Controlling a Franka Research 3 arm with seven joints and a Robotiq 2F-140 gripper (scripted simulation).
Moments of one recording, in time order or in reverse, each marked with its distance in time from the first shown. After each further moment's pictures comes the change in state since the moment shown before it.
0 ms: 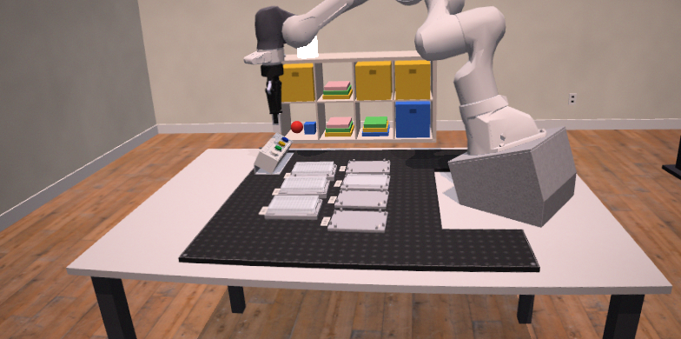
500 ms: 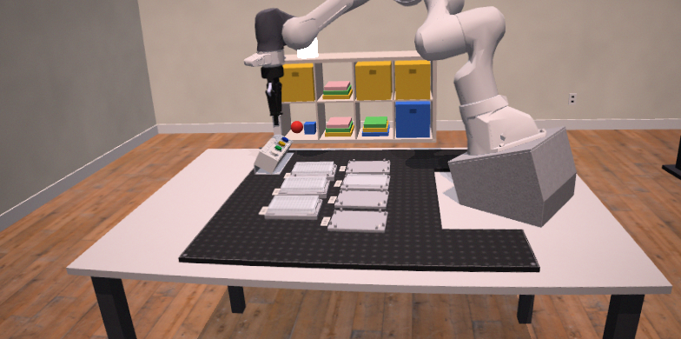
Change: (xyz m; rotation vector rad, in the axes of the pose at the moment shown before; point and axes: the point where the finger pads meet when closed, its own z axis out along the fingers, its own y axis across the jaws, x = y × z) arm -0.001 0.001 0.006 -0.002 -0.004 -0.003
